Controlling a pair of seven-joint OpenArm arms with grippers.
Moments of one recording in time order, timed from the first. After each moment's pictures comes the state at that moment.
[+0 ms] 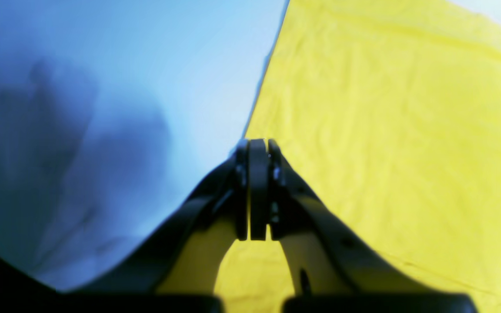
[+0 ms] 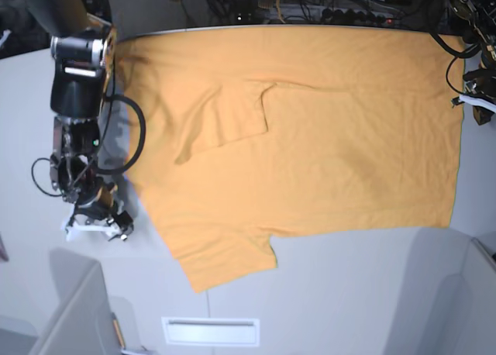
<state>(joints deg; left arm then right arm) 22.0 -18.0 -48.8 102.7 -29.4 -16.4 49.0 24.7 11.8 8.9 51.3 46.3 -8.3 -36.3</state>
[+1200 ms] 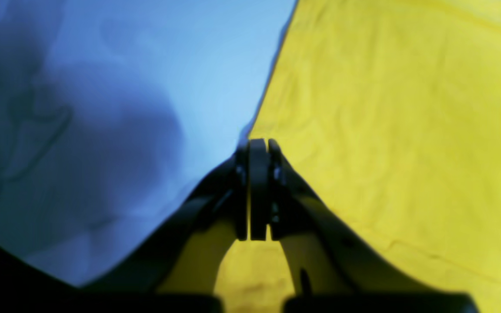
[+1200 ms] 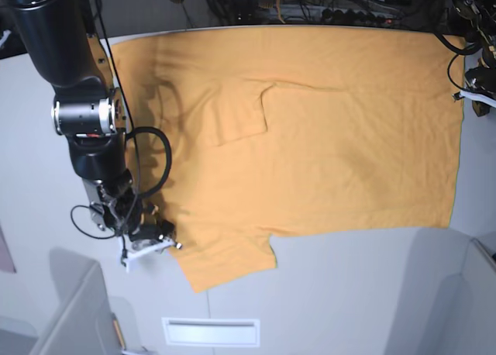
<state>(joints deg) 22.0 -19.6 -48.8 96.4 -29.4 -16.4 48.7 44.0 6.4 -5.0 15.6 35.1 6.3 -25.8</state>
